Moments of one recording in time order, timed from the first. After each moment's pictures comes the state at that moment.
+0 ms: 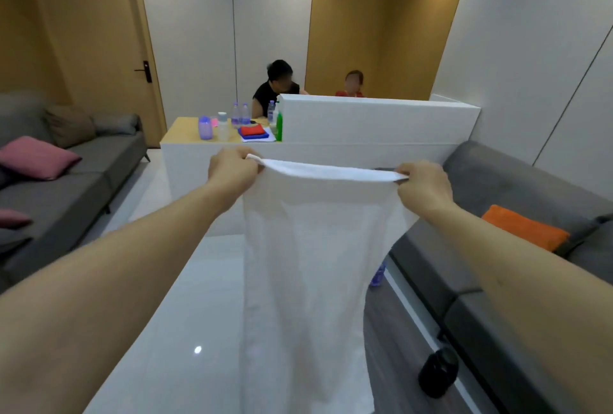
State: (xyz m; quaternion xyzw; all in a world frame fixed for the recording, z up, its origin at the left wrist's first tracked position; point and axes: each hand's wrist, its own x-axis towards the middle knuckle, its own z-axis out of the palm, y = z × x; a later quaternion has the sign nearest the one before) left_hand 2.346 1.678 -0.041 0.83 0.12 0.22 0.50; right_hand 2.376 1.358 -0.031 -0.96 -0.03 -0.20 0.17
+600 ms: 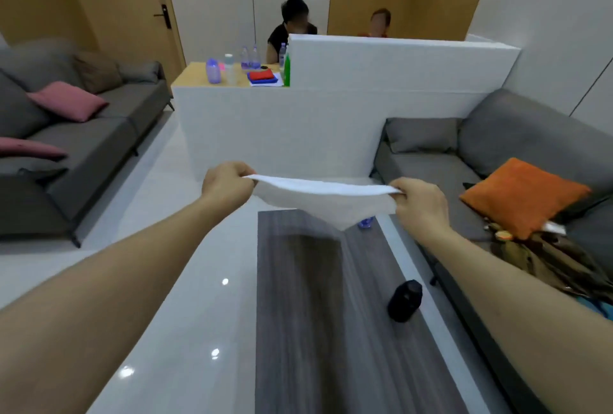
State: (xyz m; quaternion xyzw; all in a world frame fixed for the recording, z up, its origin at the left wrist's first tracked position) left_hand 2.247 1.532 -0.158 0.89 0.20 0.14 0.38; right_hand 2.318 1.203 -0.178 -0.96 -0.11 -0.17 0.20
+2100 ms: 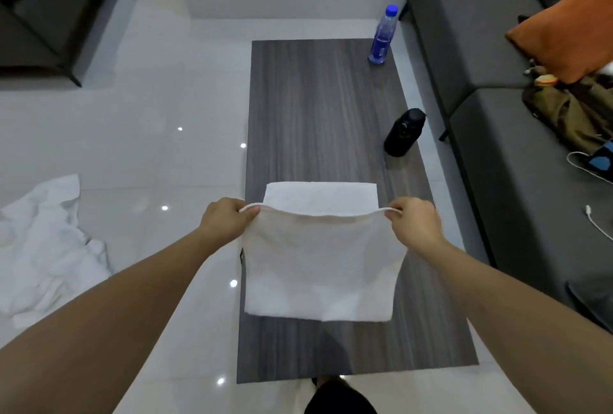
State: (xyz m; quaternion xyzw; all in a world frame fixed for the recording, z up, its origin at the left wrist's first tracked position) left_hand 2.003 1.385 -0.463 0.88 0.29 -0.17 0.34; right_hand 2.113 1.054 -0.475 -0.97 -0.03 0.17 0.17
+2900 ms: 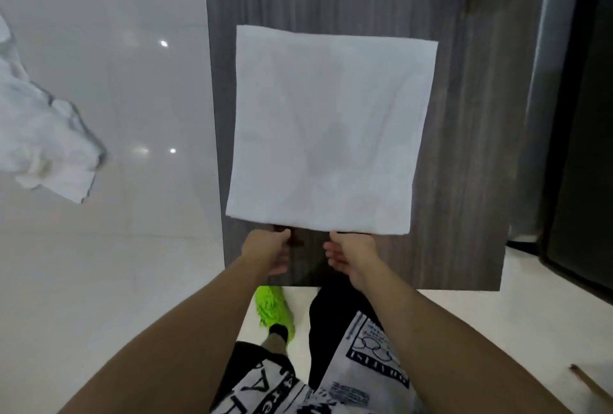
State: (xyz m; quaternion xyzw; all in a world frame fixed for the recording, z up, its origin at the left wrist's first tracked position) left_hand 1.913 1.250 -0.664 0.42 0.66 -0.38 0.49; right_hand 1.964 1.095 -0.678 -0.55 0.50 0.53 0.41
